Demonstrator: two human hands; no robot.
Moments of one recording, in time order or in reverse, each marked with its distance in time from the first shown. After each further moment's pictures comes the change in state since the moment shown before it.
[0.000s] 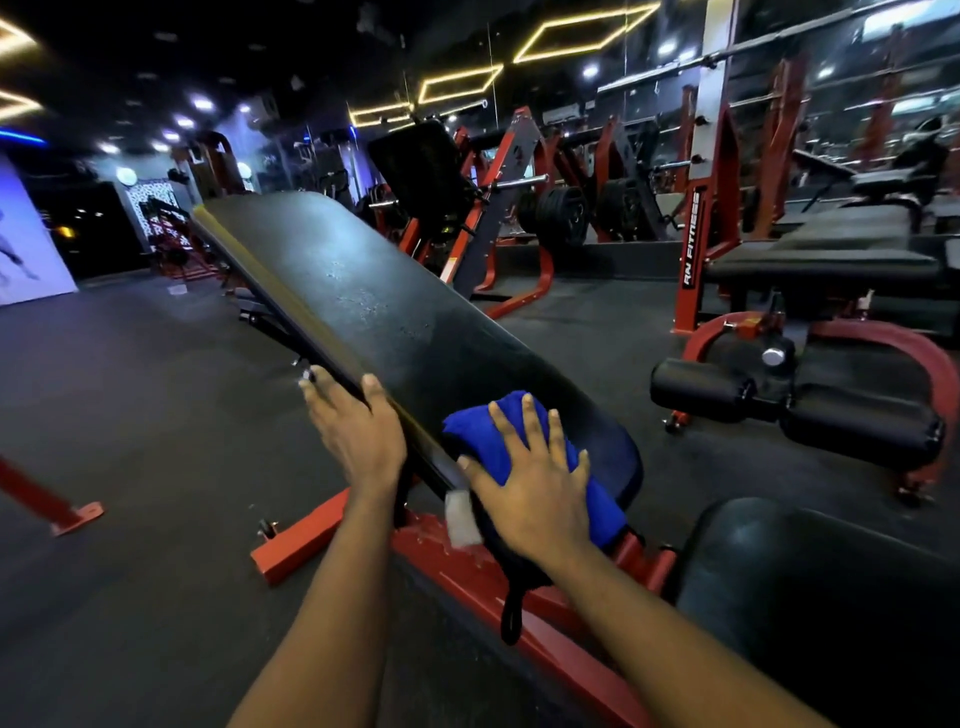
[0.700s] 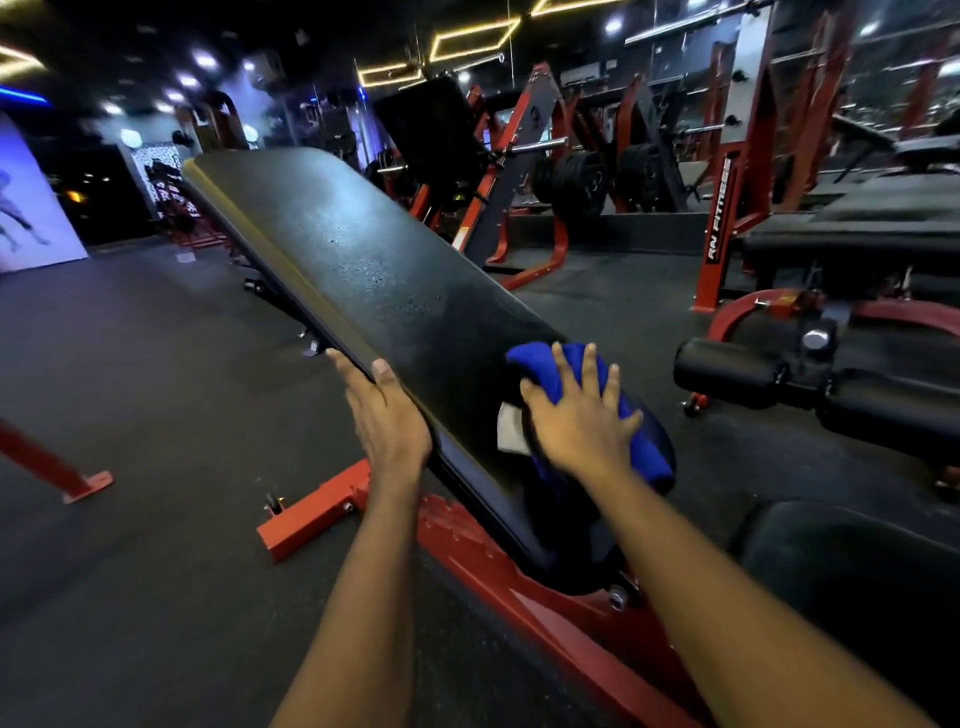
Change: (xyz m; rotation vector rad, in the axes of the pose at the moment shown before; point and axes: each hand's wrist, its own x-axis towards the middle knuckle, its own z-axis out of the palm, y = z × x) left_hand -0.006 -0.005 0.021 -0.199 -0.084 -0.094; right_hand 0.080 0.020 -0.005 0.070 -0.086 0.252
